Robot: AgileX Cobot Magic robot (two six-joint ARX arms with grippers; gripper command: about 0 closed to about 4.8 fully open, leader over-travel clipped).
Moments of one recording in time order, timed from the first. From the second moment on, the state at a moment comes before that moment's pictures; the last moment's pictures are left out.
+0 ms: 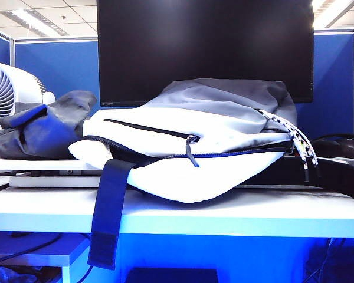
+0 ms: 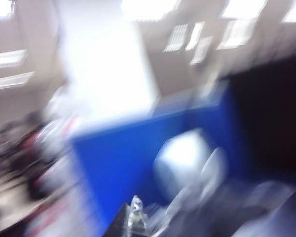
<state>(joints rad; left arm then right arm) 0.03 0.01 0.21 0.41 0.31 -0.84 0.23 0.86 0.94 0.34 -0.72 0.58</state>
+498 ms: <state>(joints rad) 0.03 0.01 0.23 0.25 0.31 -0.65 0.80 1.35 1.17 -0.16 -0.13 0.08</state>
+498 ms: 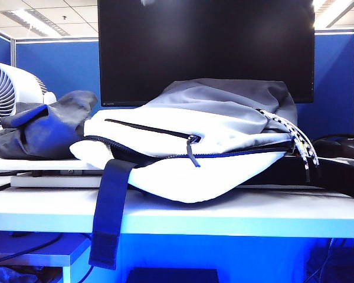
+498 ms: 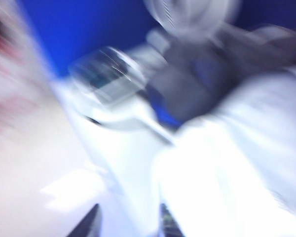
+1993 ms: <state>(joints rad) 0.03 0.01 0.23 0.19 0.34 -0.60 0.83 1.78 1.17 0.05 0.48 -0.32</state>
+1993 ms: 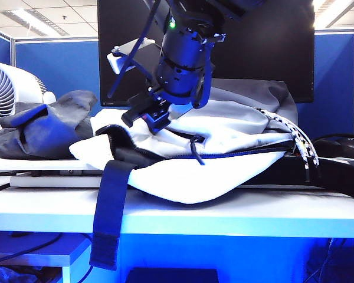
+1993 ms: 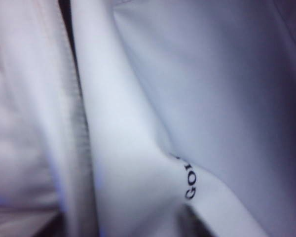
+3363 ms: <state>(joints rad) 0.03 0.01 0.23 0.17 0.38 -0.51 0.52 1.64 1.52 -0.04 0.19 -0.09</state>
